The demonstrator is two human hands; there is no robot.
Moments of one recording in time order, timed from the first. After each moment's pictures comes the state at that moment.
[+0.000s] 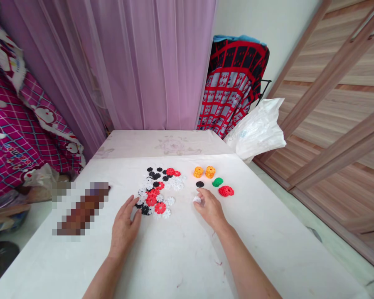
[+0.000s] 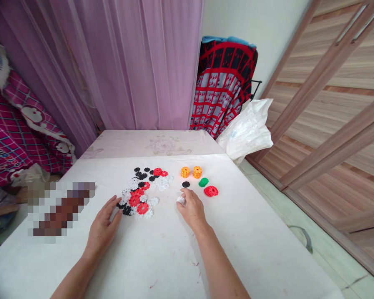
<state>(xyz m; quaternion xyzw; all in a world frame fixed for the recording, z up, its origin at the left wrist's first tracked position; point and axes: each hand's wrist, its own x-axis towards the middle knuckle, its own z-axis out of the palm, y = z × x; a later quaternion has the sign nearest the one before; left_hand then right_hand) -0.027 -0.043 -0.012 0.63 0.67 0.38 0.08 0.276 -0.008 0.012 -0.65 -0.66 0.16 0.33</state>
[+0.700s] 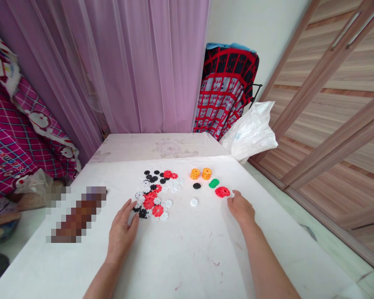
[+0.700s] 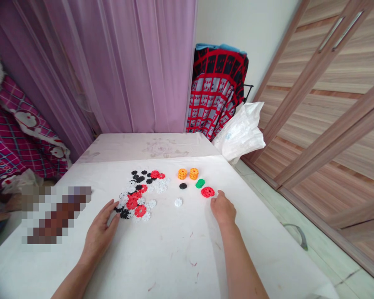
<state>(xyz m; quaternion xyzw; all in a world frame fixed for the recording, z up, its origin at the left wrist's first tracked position) -0.029 -0.041 -0.013 0.64 0.66 0.38 0.09 0.366 -0.009 0.050 -0.88 -0.47 0.12 0.04</state>
